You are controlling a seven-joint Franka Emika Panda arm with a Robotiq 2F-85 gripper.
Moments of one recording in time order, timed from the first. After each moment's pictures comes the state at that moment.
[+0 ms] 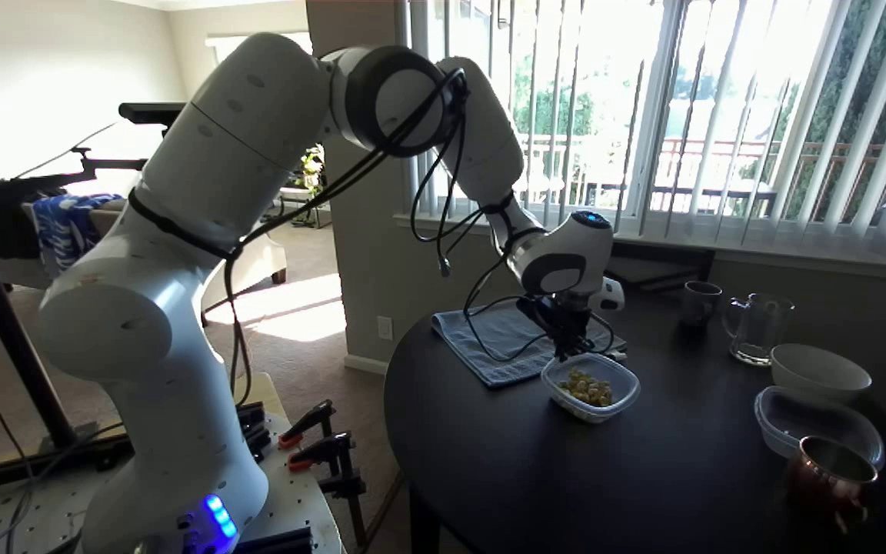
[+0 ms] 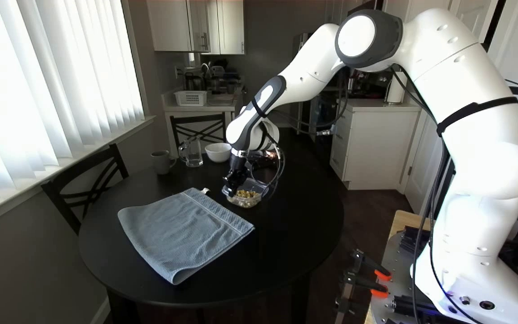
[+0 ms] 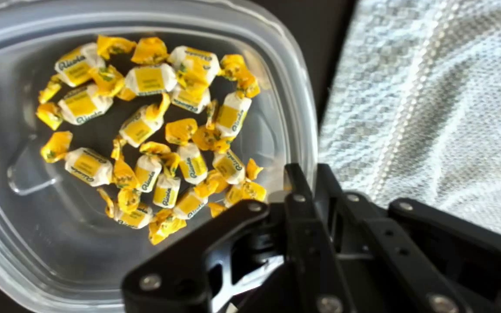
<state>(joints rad) -0.22 0.71 0.16 -1.81 0.24 2.65 -0.28</state>
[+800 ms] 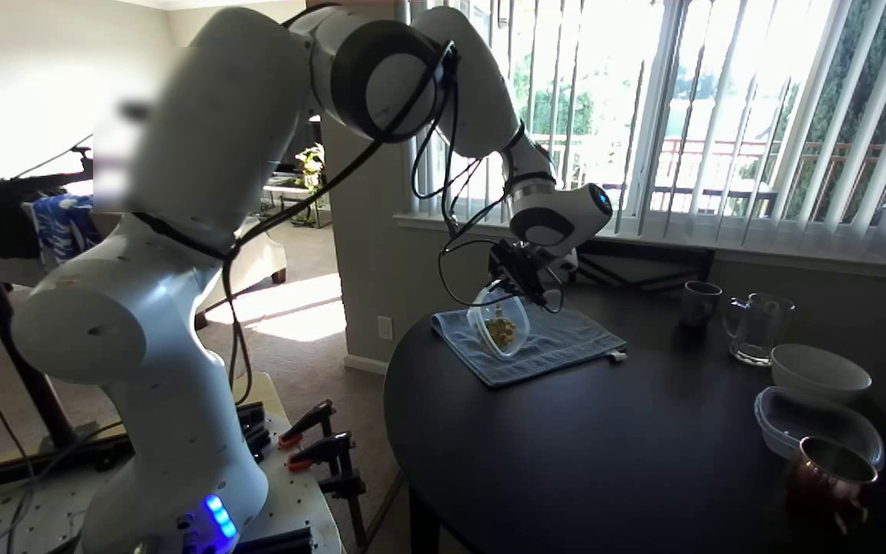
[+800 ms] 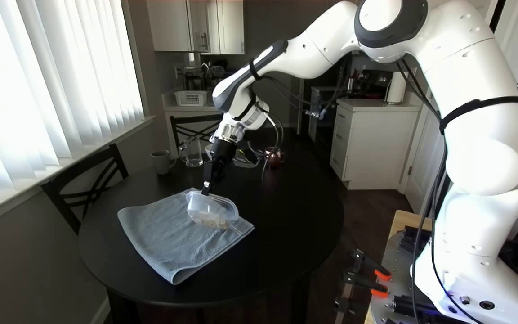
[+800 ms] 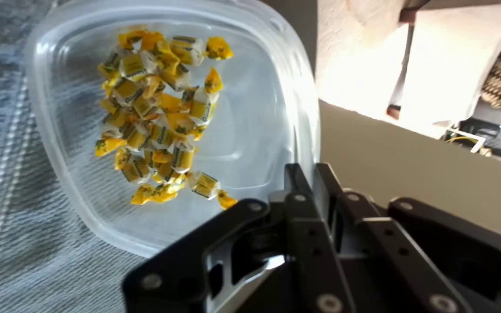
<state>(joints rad) -0.38 0.63 0.45 -1.77 0.61 2.14 -0.70</state>
